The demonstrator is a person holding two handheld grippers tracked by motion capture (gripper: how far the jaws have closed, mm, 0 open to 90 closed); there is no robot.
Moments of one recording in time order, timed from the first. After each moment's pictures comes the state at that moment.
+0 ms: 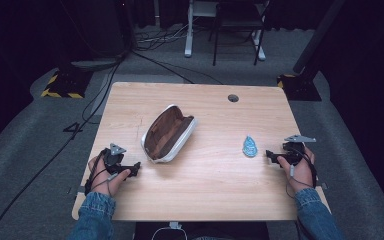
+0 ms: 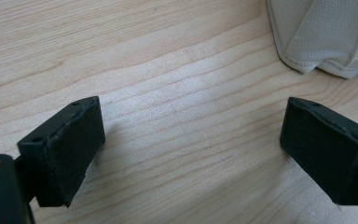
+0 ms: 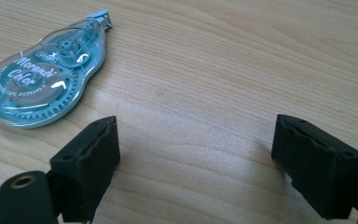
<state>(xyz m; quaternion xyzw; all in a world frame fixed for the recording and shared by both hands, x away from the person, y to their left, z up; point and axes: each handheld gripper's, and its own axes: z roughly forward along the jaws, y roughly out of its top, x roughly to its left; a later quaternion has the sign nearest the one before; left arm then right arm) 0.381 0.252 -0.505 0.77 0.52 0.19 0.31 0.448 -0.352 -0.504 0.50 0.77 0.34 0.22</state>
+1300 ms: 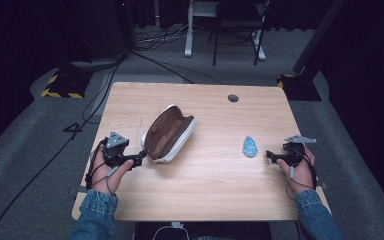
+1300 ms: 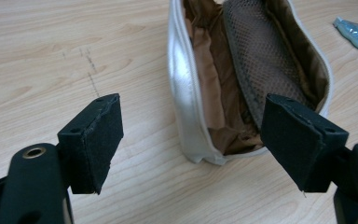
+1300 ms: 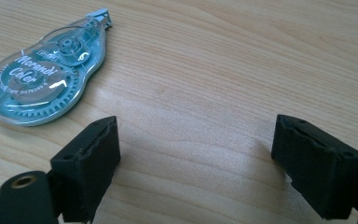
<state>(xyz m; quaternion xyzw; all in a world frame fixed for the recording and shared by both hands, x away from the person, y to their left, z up) 0.369 0.224 -0.432 0.75 0.48 0.19 0.42 0.446 -0.352 -0.504 0.50 0.76 0.34 0.22</state>
